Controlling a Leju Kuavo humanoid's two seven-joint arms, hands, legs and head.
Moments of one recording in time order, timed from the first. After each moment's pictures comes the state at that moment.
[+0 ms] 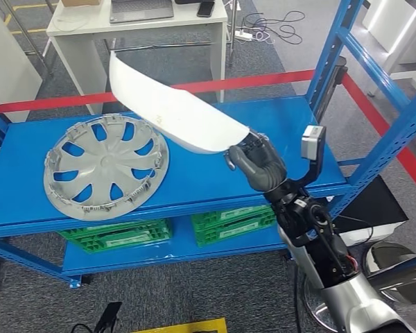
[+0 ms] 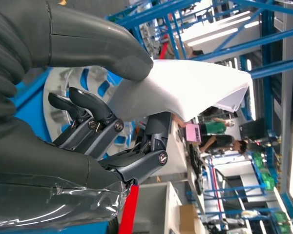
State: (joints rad) left arm -0.10 0.03 -0.52 -0.18 0.42 0.07 0.03; right arm -0.49 0.01 0.59 -1.10 -0.69 0.27 -0.59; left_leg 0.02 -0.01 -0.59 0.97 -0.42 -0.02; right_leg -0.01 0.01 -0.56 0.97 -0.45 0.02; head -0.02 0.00
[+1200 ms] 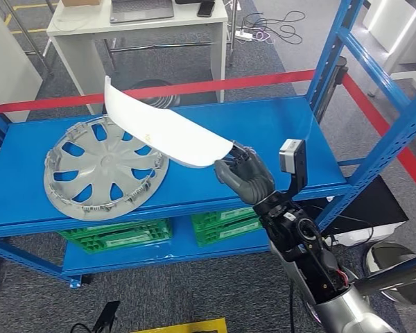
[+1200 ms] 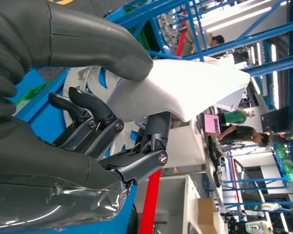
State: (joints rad) left arm -0.11 0.03 -0.54 -0.18 0.46 0.08 0.04; right arm -0.43 0.03 0.64 -1.16 -0.60 0.16 -0.56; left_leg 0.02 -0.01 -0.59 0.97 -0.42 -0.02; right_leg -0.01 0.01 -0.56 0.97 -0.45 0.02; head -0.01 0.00
